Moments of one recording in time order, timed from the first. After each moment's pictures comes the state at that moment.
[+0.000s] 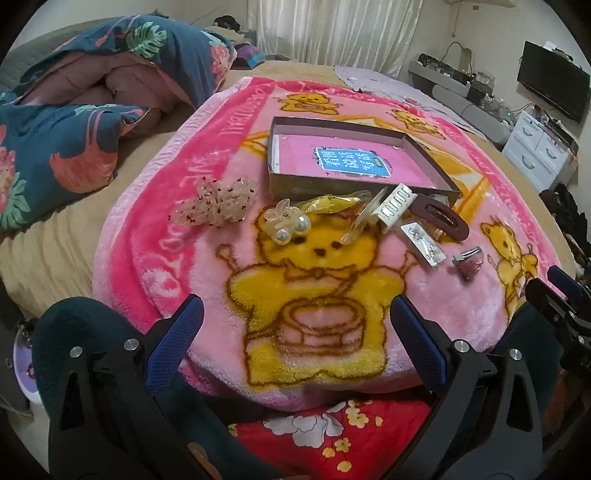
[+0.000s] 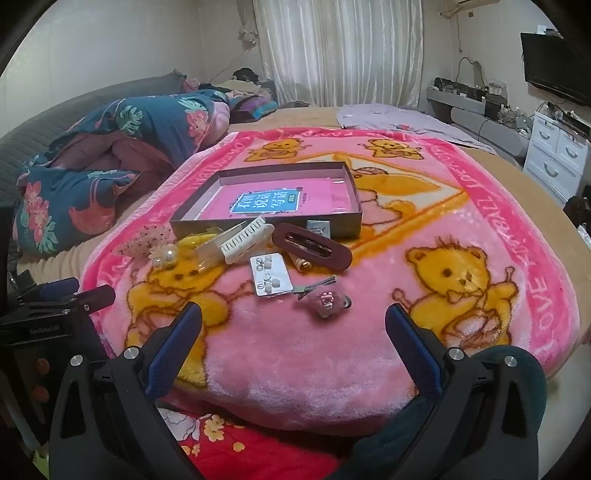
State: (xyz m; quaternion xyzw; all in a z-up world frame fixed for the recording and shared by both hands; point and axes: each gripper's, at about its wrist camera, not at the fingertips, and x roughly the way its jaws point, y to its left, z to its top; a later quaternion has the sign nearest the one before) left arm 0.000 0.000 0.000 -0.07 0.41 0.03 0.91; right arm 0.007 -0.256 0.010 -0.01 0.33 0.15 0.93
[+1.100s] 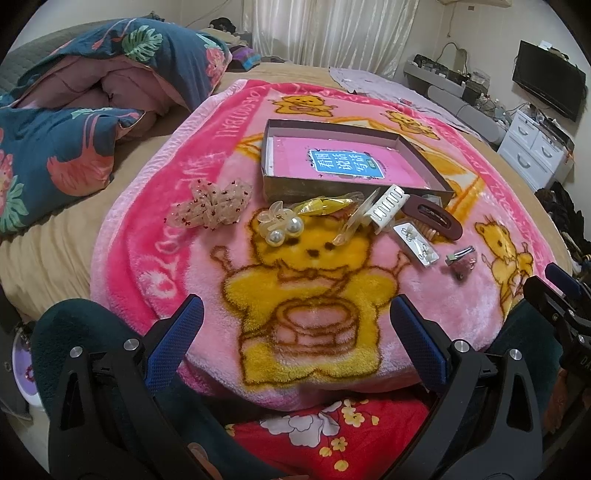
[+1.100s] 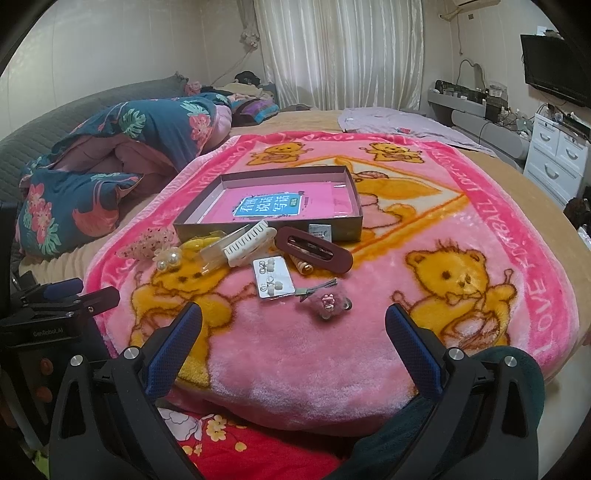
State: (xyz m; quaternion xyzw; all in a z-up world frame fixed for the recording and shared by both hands) left arm -0.001 -0.004 0.004 -0.07 0.41 0.02 0.91; right arm 0.002 -0.257 0.018 -0.01 0.33 0.16 0.93
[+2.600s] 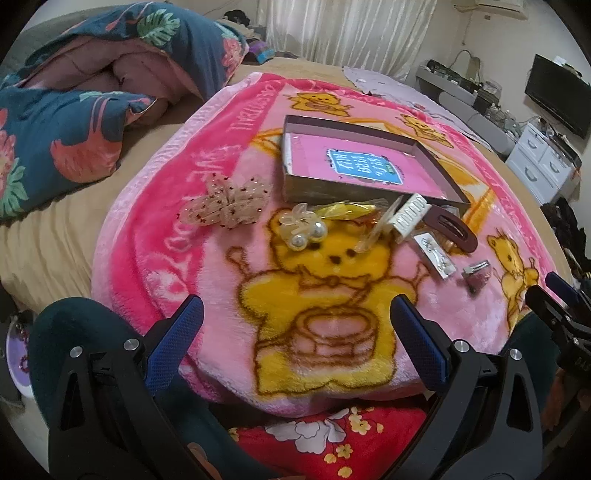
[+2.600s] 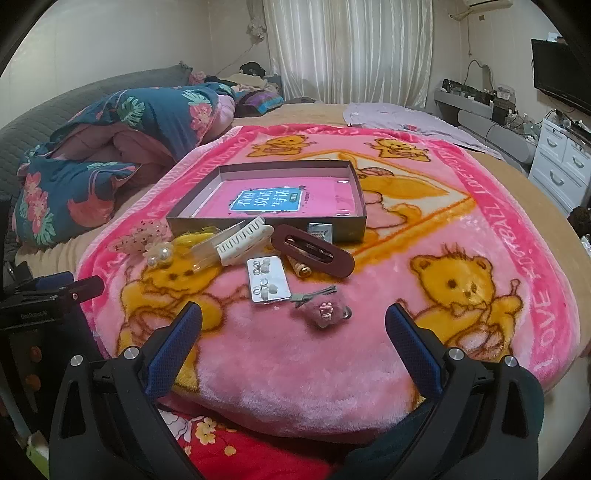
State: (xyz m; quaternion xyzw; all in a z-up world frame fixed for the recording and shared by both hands) left arm 0.010 0.020 -0.005 -0.10 0.42 0.04 0.90; right arm 0.028 -0.252 0.006 -0.03 0.34 0.16 0.93
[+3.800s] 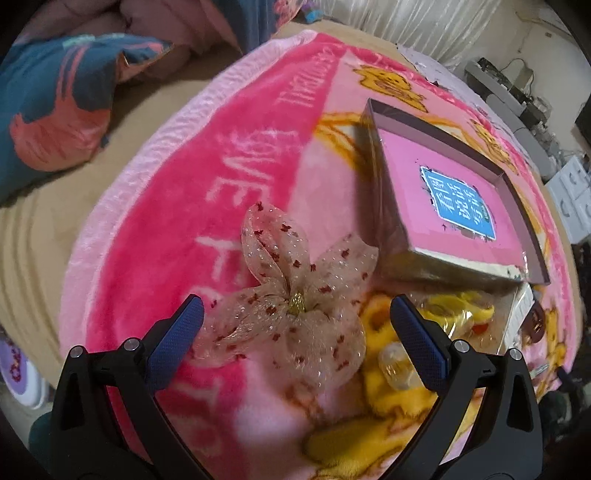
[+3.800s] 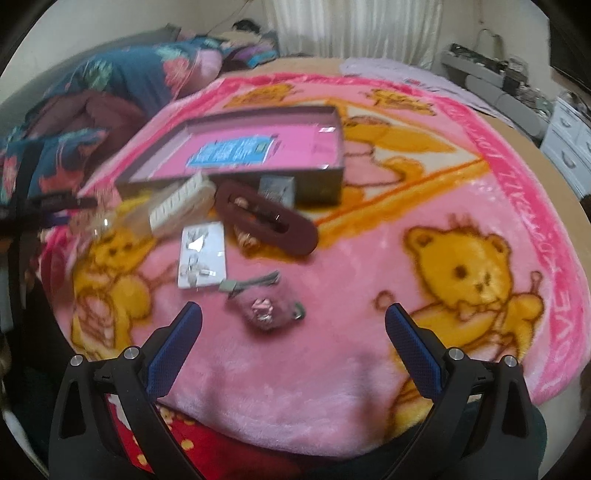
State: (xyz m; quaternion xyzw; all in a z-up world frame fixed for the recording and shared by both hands) left arm 0.138 0.111 -0.056 -0.17 0.49 0.08 0.85; right arm 0.099 -0.270 -0.050 -0.06 0.44 0.17 0.88
